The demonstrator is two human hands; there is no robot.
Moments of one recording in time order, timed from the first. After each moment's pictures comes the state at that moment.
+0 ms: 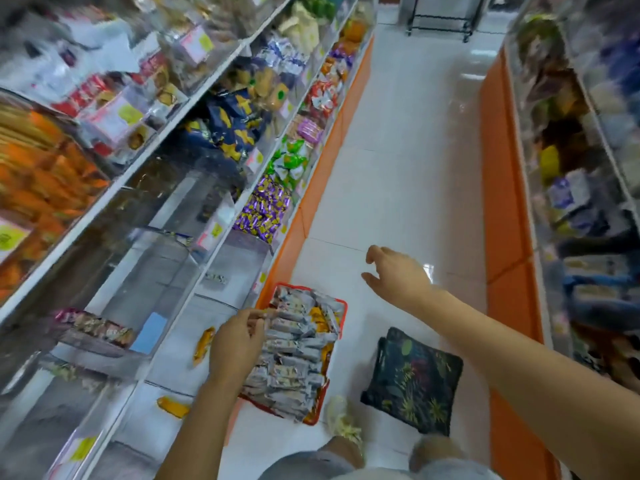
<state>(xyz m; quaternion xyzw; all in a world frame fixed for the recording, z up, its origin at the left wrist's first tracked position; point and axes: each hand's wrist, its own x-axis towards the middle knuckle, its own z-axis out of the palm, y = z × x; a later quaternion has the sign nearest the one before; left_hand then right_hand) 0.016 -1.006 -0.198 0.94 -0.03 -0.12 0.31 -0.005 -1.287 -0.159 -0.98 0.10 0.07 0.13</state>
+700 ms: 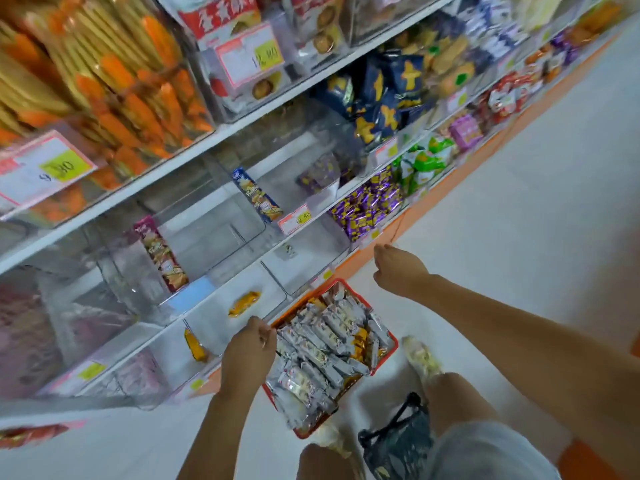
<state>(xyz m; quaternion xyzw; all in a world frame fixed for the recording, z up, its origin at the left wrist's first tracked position) 0.065 -0.987 -0.288 0.92 0.24 -0.10 0.28 0.239 -1.229 -0.261 -0.95 -0.16 0.26 0.08</state>
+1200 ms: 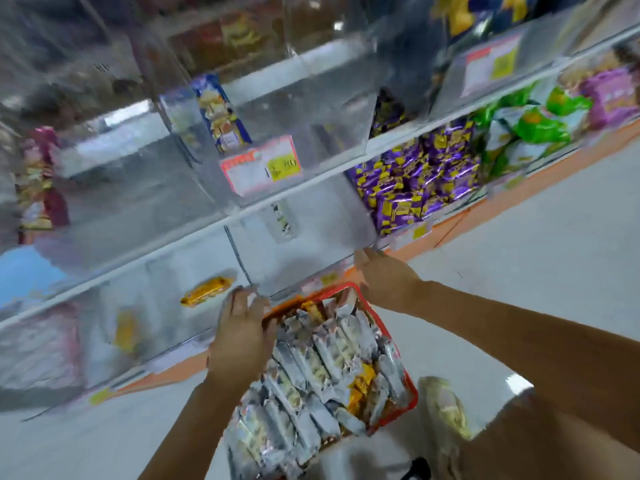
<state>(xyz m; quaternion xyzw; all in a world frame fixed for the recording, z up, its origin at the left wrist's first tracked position) 0.154 -1.000 -0.518 0.98 0.16 0.00 0.11 0.340 -1.194 -0.507 -0.89 -0.38 0.24 0.03</state>
